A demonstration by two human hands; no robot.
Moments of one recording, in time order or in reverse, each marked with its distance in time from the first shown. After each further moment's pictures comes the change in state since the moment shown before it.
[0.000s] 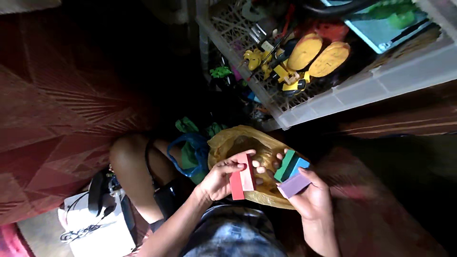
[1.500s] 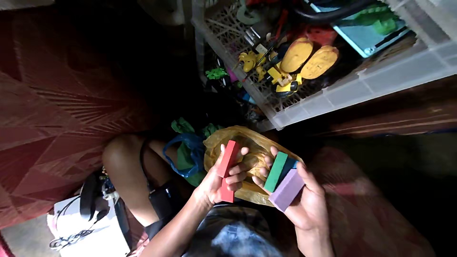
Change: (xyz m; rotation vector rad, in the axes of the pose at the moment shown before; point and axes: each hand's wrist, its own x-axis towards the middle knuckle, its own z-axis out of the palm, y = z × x) left_hand 0.003 -0.002 0.005 -0.375 -0.146 -0.060; right_hand -0.020 0.002 0.038 0.060 -0.190 0.088
